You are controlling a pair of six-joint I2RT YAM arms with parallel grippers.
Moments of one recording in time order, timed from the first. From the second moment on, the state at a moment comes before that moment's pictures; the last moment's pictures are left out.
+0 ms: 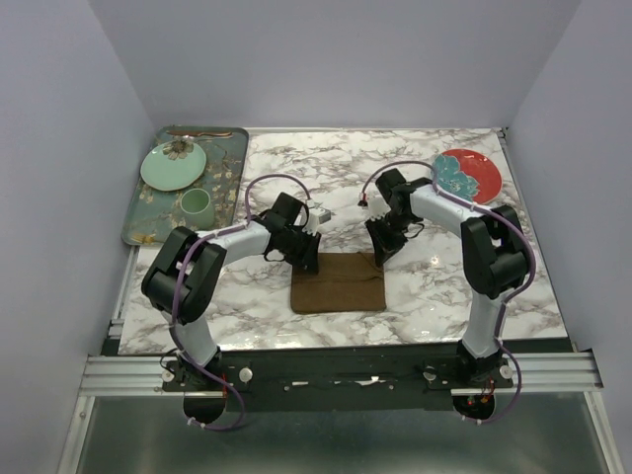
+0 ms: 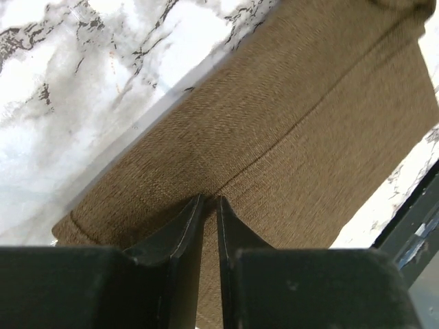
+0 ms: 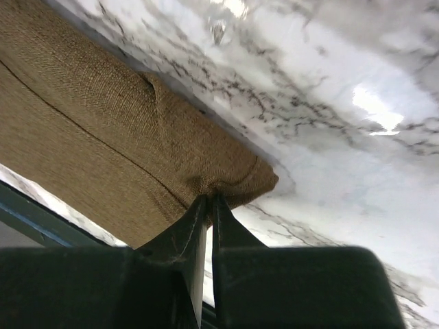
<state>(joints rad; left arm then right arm) -0.53 1.75 0.98 -0.27 0.52 -0.06 0.41 1.93 1.36 -0.88 -0.35 -0.09</state>
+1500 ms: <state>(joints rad) -0.45 2.05 0.91 0.51 0.94 -0.85 0.44 1.91 1.25 -0.82 -0.33 -0.06</state>
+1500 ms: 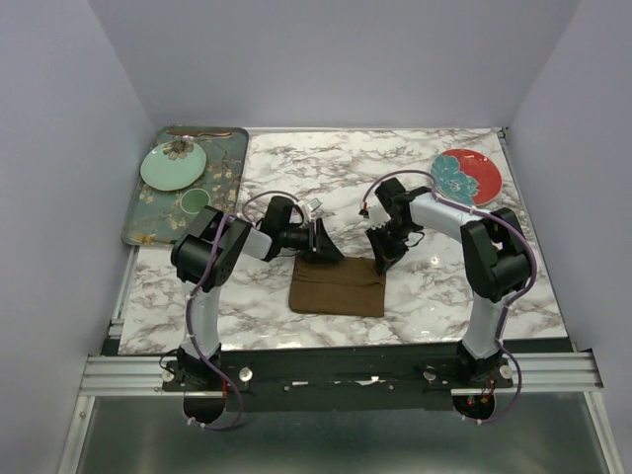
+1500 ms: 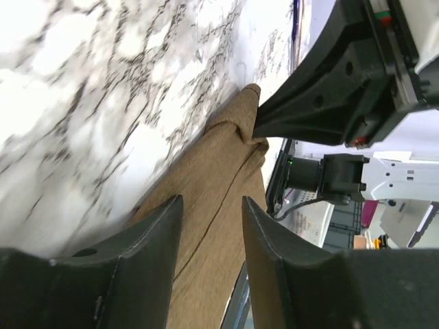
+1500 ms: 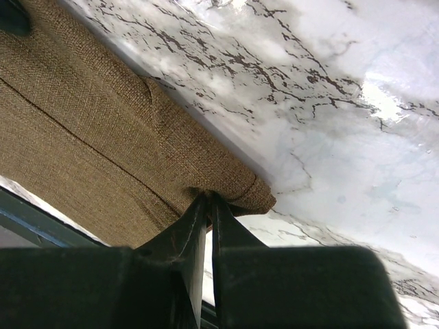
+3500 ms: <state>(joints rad) -0.66 2.04 1.04 0.32 0.57 -0.96 0.45 1.81 1.21 -0.81 -0.30 -0.08</state>
